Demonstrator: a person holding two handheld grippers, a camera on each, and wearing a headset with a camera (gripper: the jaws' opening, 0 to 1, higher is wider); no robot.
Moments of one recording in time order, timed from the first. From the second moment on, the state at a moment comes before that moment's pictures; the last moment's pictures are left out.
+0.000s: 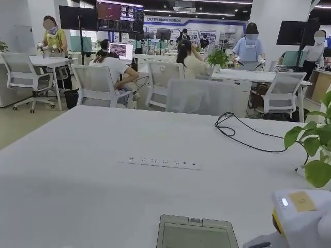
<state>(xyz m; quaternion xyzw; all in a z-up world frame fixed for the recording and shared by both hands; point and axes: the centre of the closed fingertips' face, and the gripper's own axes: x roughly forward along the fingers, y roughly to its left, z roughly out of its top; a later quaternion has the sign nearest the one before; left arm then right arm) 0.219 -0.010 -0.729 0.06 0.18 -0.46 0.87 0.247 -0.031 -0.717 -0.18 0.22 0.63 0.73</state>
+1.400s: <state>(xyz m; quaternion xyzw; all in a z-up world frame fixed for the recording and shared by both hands) 0.234 -0.005 -0.747 0.05 0.20 -0.43 0.88 0.276 -0.026 -0.763 -0.21 0.29 0.59 0.73</state>
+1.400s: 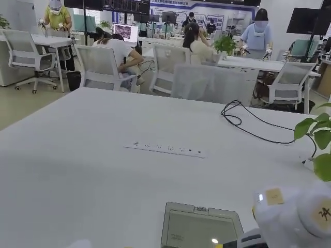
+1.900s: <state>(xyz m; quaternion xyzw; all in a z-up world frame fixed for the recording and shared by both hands) 0.239 -0.005 -0.748 0.05 0.20 -0.43 0.88 0.278 -0.020 -0.767 -0.24 0.32 0.59 0.70</state>
